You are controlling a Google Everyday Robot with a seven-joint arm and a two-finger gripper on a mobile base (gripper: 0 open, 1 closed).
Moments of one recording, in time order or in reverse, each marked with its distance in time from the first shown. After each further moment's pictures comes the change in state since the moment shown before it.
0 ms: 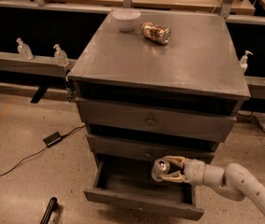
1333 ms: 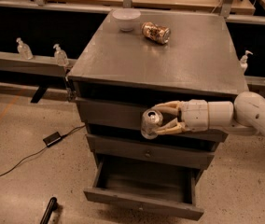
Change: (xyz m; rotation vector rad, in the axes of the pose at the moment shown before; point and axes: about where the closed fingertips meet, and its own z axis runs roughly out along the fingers) arm -0.285 -0.068 -0.002 -0.184 -0.050 -0.208
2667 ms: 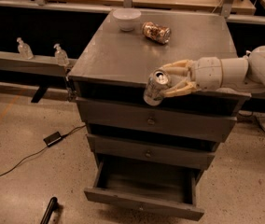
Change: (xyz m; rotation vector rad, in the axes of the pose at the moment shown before) arm -0.080 -0.090 -0.033 -0.039 -0.087 -0.071
